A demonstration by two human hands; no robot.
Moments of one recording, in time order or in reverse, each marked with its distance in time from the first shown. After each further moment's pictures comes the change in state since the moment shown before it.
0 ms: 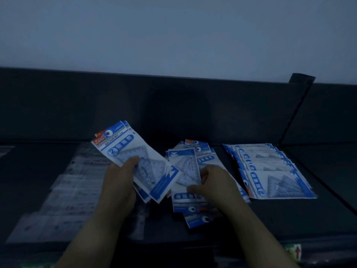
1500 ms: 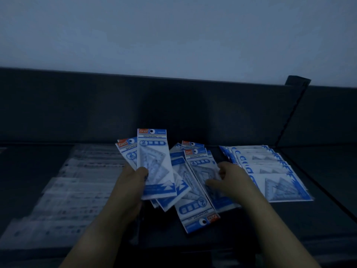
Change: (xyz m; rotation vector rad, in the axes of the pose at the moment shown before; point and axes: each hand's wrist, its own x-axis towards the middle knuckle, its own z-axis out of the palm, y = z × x) left_hand -0.012 -0.010 0.014 0.319 -0.102 -0.037; right_hand 0.015 0.036 -0.030 0.038 -0.015 0.100
